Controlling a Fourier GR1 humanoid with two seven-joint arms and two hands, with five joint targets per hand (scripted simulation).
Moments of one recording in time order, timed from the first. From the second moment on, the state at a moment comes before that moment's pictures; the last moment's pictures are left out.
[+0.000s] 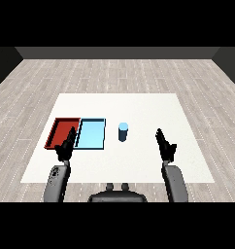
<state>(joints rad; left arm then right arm) 0.01 0.13 0.00 -1.59 0.02 0.02 -0.01 0.01 -0.09 0.00 -1.59 0.00 -0.02 0.04</state>
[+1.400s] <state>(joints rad) -0.02 0.08 0.06 -1.65 0.10 -0.09 -0.37 -0.40 -0.02 -0.04 -1.22 -0.13 0.04 -0.25</state>
